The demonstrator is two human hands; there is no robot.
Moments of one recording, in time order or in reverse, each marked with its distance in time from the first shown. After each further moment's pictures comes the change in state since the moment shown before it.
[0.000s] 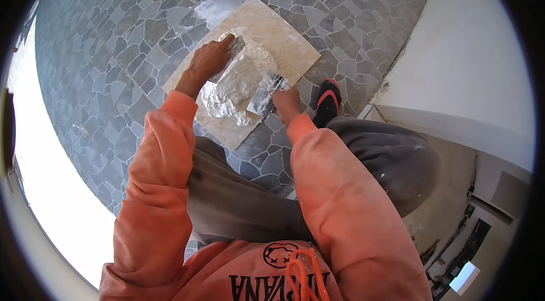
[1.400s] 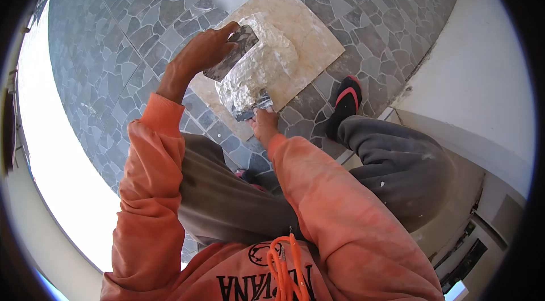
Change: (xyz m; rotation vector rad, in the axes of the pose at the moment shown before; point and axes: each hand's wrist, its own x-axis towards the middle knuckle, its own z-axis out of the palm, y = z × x) left_hand -0.038 -0.005 -0.043 -0.048 -0.108 0.009; right_hand -0.001 0.144 0.072 0.629 -0.094 0.281
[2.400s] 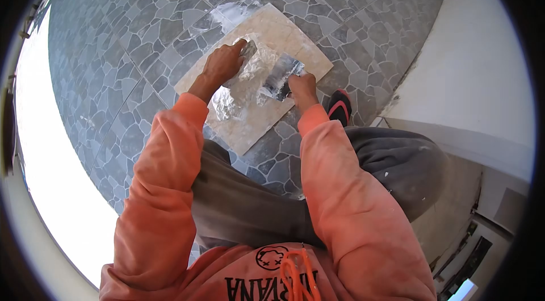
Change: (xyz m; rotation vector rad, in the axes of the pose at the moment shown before) left_hand 0.028 0.004 0.043 -0.003 0.190 -0.088; right_hand -0.017 -0.190 0.055 -0.728 0.112 -0.429
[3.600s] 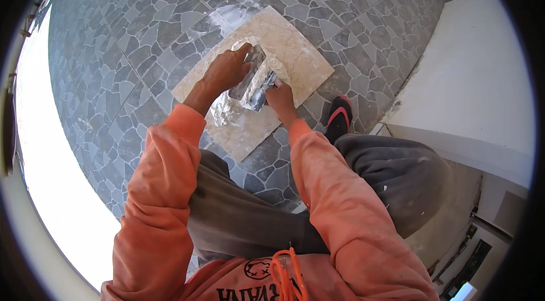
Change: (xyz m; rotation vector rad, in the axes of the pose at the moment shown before) left_hand 0.001 0.016 -0.003 -0.132 -0.026 0.073; right_hand 0.001 0.037 0.045 0.019 -0.174 -0.111
